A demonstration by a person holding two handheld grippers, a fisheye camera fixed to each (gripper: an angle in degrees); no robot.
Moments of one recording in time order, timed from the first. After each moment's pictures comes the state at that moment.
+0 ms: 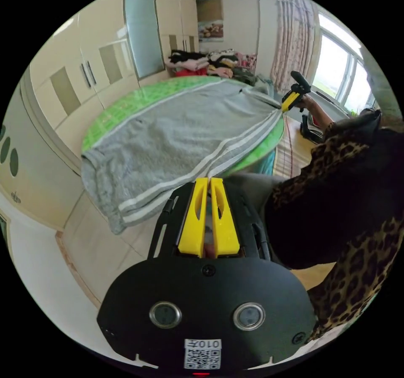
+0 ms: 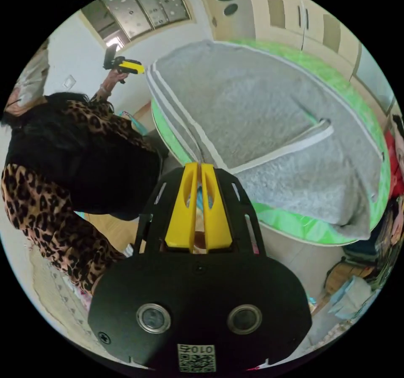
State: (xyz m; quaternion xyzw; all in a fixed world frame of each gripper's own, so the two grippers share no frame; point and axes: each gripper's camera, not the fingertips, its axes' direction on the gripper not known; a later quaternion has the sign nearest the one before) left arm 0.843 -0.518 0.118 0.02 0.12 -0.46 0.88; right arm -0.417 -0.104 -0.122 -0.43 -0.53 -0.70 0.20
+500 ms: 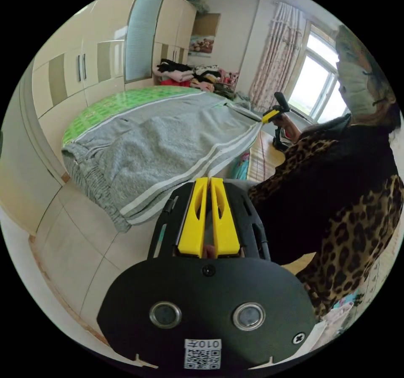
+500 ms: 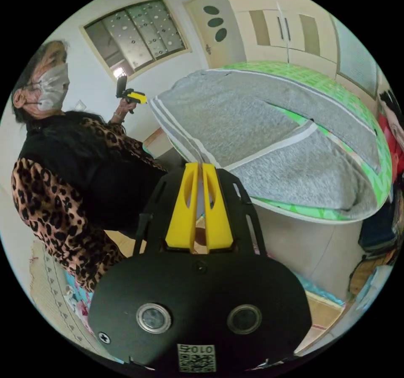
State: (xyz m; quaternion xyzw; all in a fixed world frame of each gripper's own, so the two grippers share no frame) left arm 0.859 -0.484 0.115 0.10 0.19 -0.44 0.87; right arm -0.397 -0.119 -0.101 -0.44 -0.61 -0.60 0.26
